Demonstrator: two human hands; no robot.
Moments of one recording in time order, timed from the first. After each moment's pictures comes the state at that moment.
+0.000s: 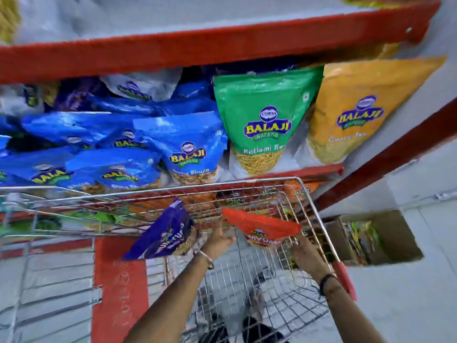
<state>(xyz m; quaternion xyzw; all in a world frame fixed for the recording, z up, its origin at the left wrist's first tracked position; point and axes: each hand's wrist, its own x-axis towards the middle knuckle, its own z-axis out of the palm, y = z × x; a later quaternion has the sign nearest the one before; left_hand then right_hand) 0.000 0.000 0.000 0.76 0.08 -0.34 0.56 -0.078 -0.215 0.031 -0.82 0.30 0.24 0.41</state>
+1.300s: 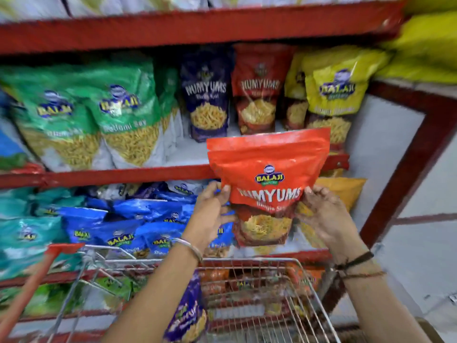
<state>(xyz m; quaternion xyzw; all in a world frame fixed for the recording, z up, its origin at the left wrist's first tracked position) 0.039 0.006 0.335 0.61 -0.05 -0.09 0.78 -0.005 -0.214 0.338 -0.53 0.07 -0.11 0.84</state>
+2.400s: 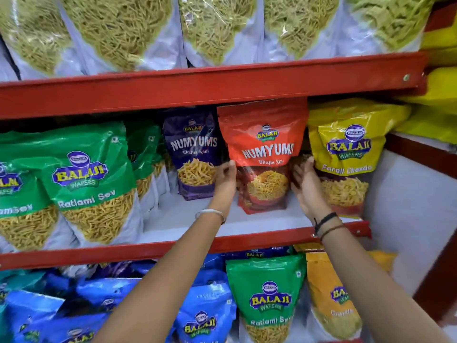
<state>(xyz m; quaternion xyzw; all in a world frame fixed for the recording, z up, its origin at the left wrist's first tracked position) 0.258 -0.073 0.412 0.72 -0.05 0.05 0.69 0.231 -0.247 0.411 -0.56 0.06 -0.19 0.80</state>
